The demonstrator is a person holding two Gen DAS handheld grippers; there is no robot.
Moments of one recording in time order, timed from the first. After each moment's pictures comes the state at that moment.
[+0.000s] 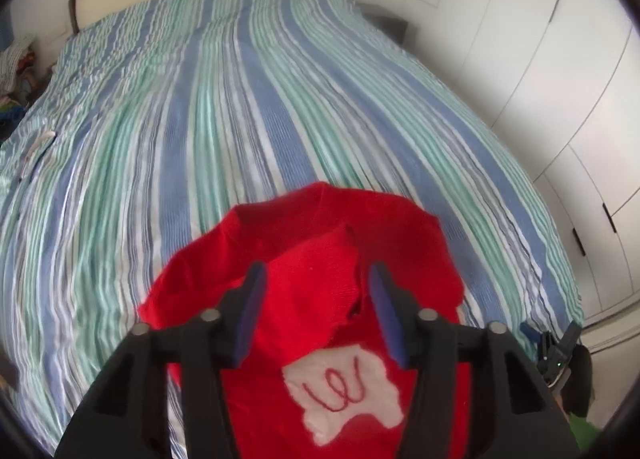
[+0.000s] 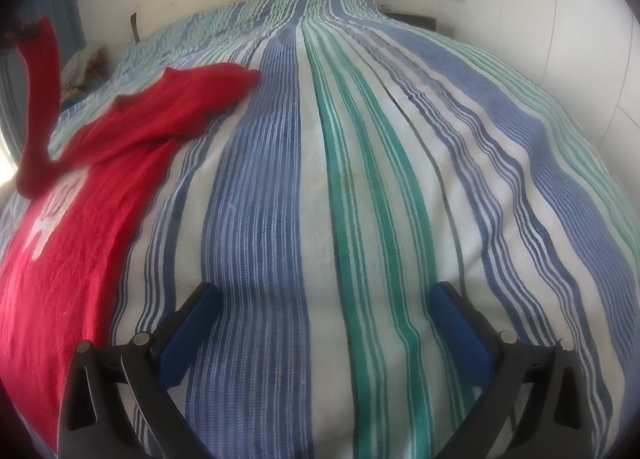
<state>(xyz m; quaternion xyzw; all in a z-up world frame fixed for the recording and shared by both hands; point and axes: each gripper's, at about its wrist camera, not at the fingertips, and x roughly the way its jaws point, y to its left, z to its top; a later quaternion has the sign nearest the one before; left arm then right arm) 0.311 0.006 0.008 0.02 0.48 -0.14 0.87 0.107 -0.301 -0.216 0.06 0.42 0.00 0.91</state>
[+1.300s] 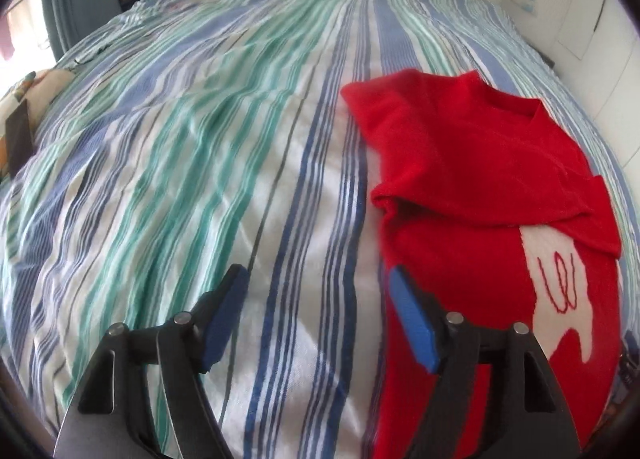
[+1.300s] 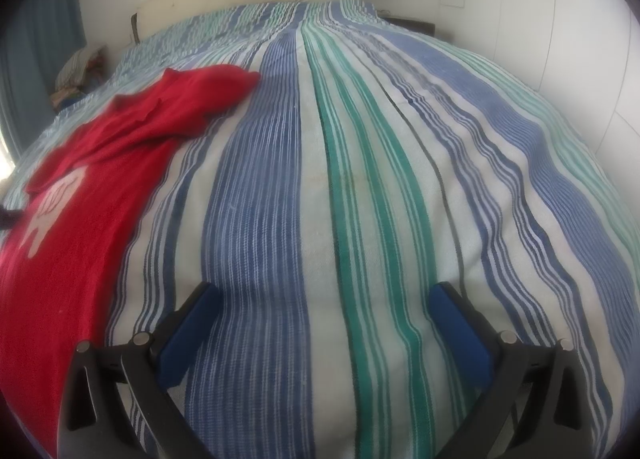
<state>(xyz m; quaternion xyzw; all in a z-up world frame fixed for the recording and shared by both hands) 0.162 0.166 -0.153 -0.10 0.48 0.09 0.87 0.104 -0.298 -0.218 0.06 0.41 0.00 0.91</state>
